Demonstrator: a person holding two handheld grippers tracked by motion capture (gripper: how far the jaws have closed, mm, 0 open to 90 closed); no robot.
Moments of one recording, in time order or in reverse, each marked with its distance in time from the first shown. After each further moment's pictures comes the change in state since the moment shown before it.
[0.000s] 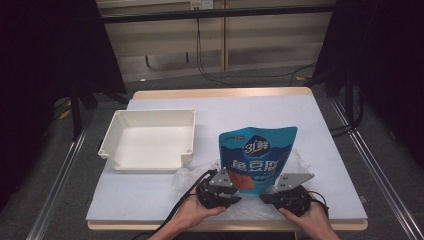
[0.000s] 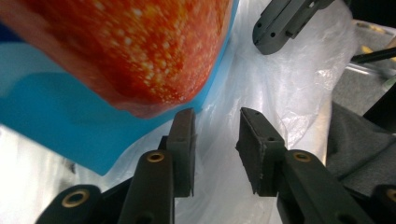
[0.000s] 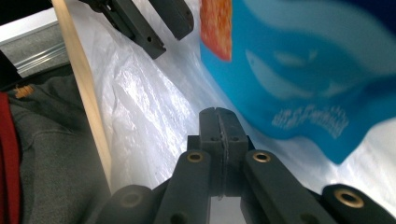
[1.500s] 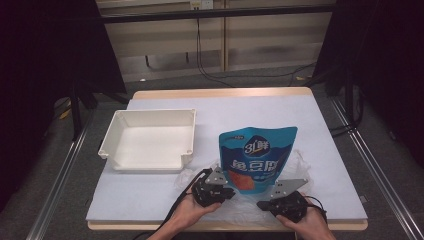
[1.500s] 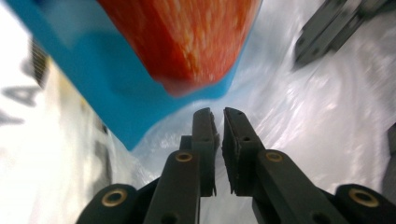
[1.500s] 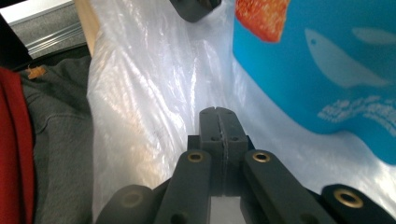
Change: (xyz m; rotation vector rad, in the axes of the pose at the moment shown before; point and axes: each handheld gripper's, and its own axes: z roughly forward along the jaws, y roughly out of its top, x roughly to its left) left arm 0.008 -0.009 -0.005 0.046 0.061 -0.004; right arm 0.014 -0.003 0.006 0.046 0.034 -0.049
